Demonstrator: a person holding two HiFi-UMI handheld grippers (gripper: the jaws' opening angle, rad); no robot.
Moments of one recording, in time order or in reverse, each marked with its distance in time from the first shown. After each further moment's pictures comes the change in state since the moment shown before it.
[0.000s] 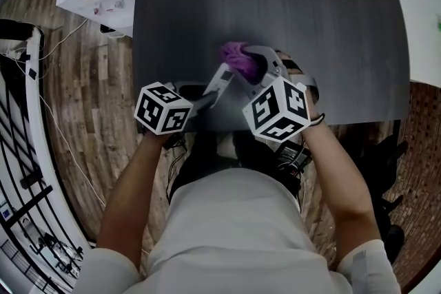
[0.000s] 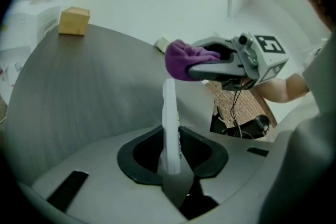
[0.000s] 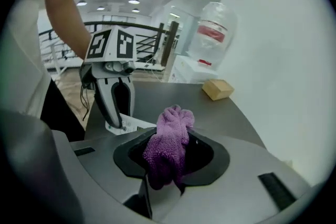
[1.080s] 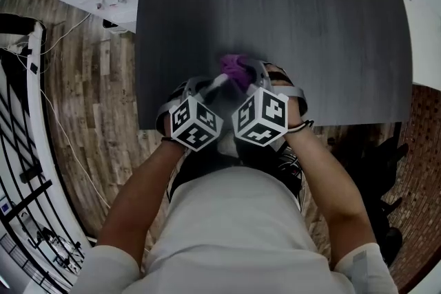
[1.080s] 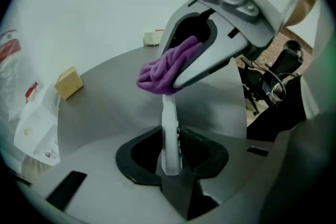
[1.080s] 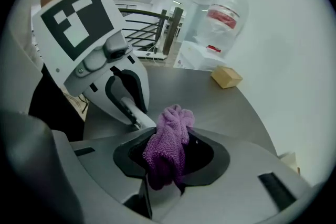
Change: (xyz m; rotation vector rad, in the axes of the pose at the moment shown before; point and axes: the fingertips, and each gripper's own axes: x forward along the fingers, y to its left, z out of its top) left arm 0.020 0.017 -0.009 0.514 0.151 0.448; right arm 0.029 0.042 -0.028 -0.010 0.123 0.011
